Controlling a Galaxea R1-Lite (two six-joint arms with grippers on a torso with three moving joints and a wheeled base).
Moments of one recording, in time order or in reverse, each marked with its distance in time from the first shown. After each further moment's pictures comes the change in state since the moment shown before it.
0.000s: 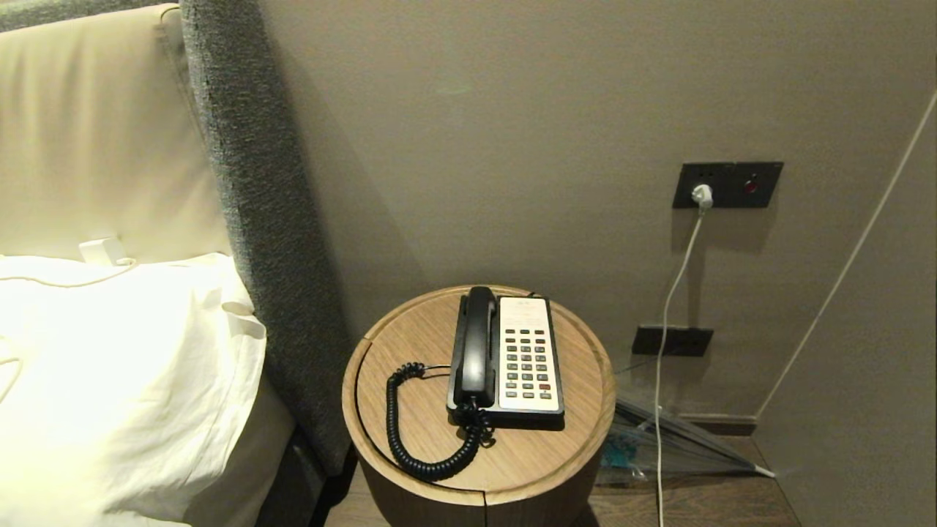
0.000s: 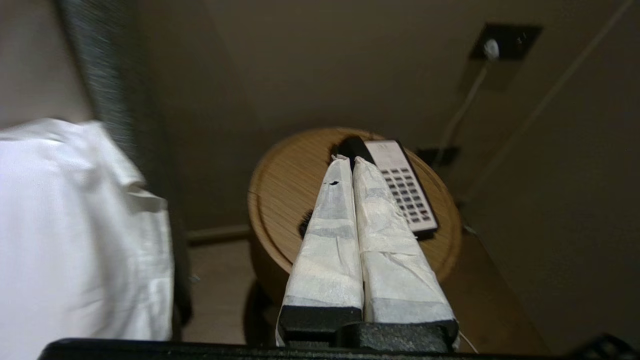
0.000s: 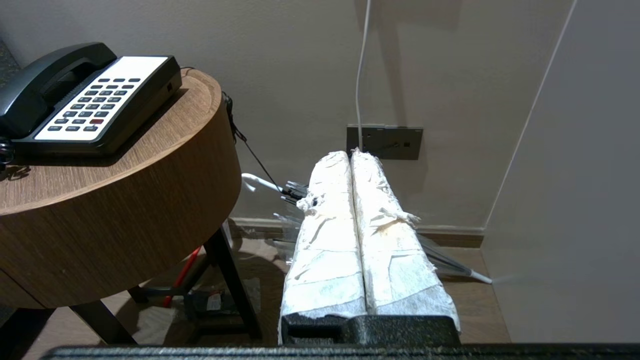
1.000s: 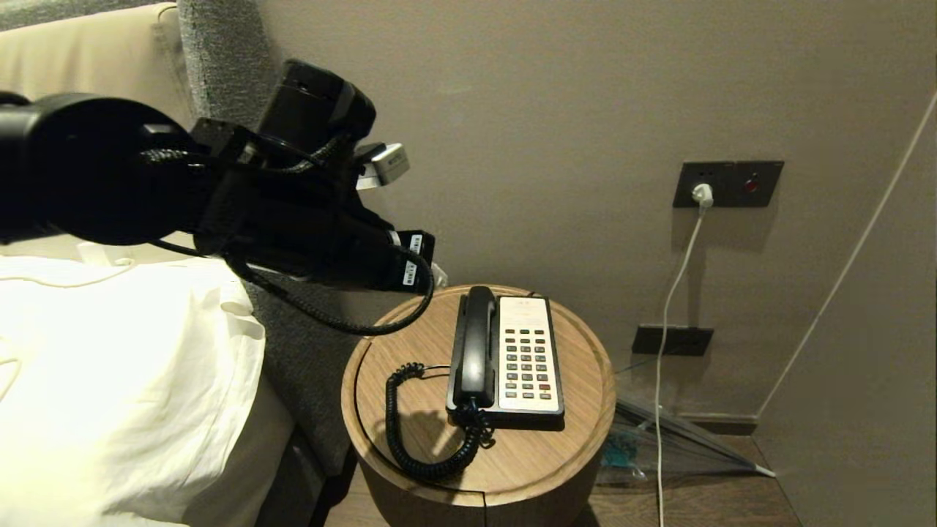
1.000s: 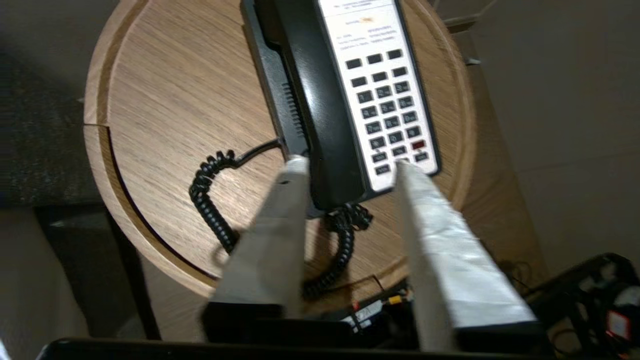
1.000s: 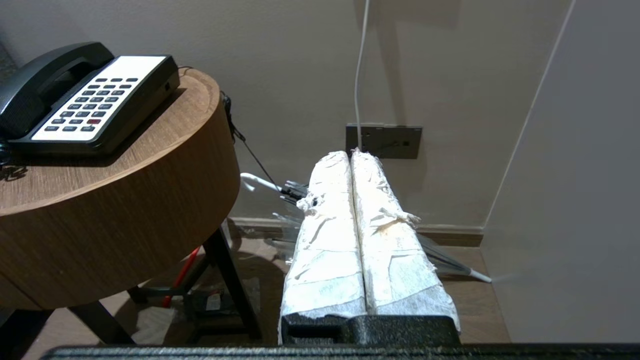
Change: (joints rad) left arm -0.541 0.809 -0.361 0.095 0.322 -0.136; right arm 0.000 0.000 0.000 0.000 0.000 0.000
